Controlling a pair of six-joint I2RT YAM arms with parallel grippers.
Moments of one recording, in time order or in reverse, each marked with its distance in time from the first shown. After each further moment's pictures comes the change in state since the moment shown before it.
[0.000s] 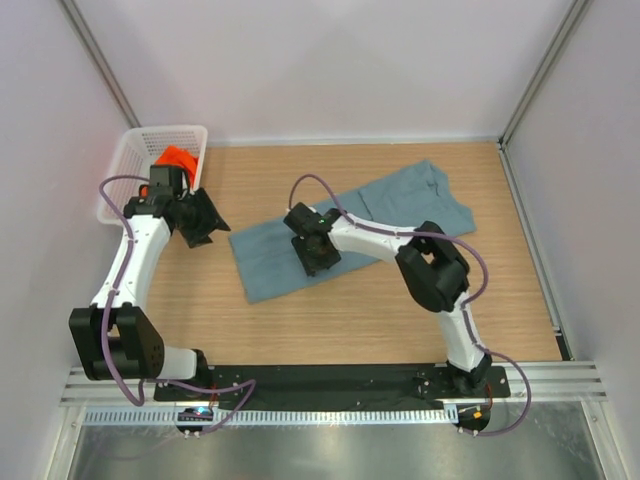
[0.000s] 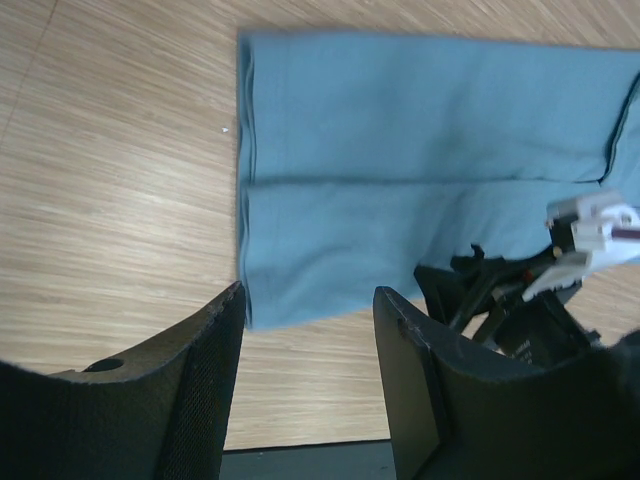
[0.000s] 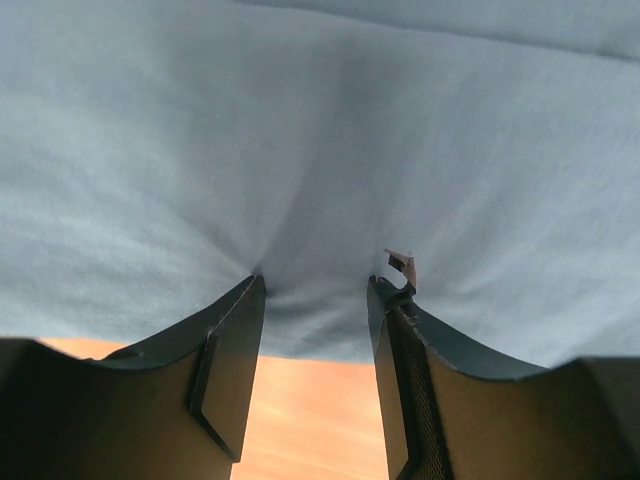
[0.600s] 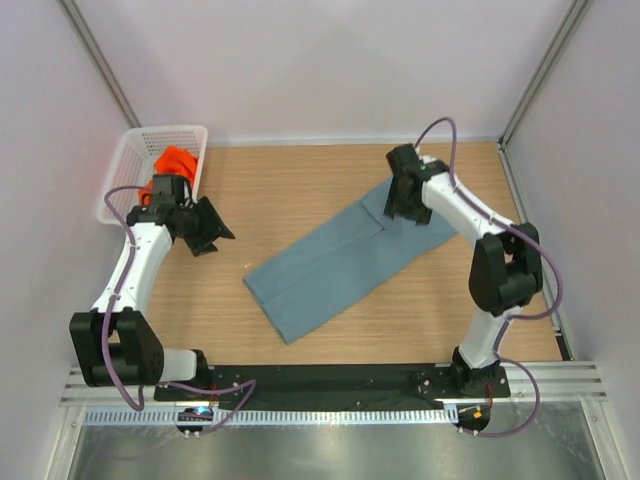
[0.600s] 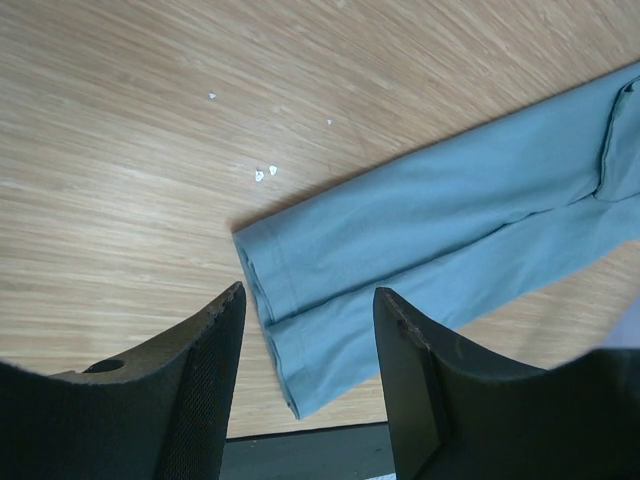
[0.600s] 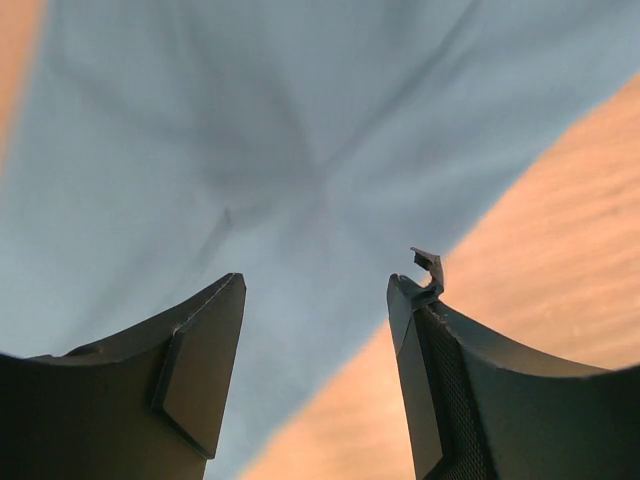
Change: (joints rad) left arm 0.000 -0.030 -0.084 0.029 0.052 -0.017; right arm -0.454 -0.416 -0.268 -0.114 0.140 0.229
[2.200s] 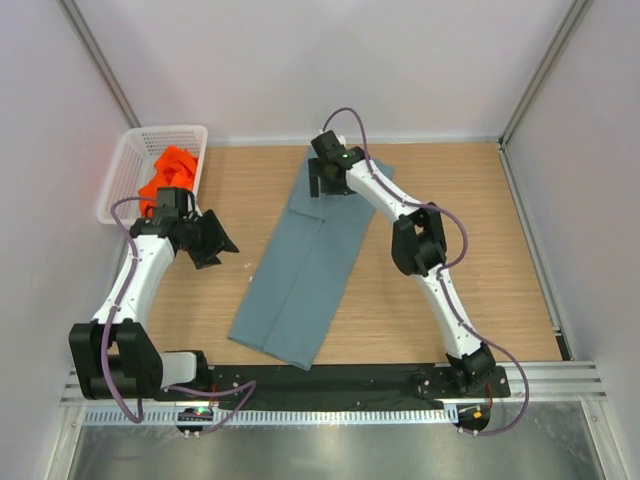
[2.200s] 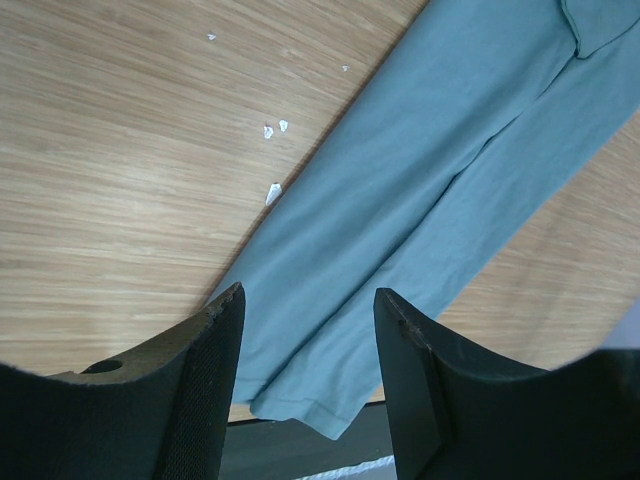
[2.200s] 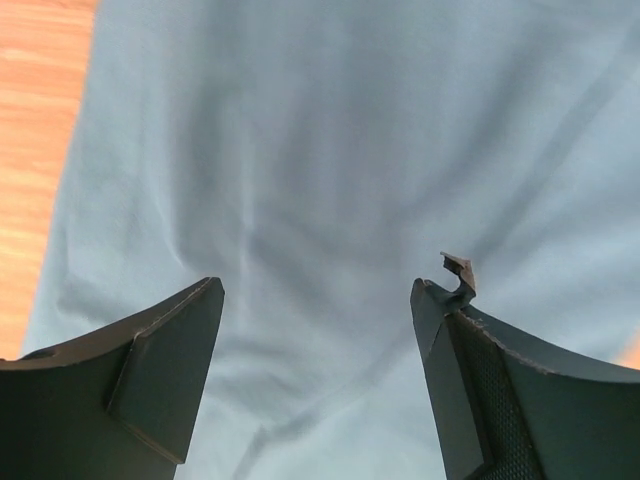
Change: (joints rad) left arm -0.013 -0.069 -0.116 0.009 0.035 0.034; right arm 0.154 0.835 1.048 0.030 -0.073 -0.201
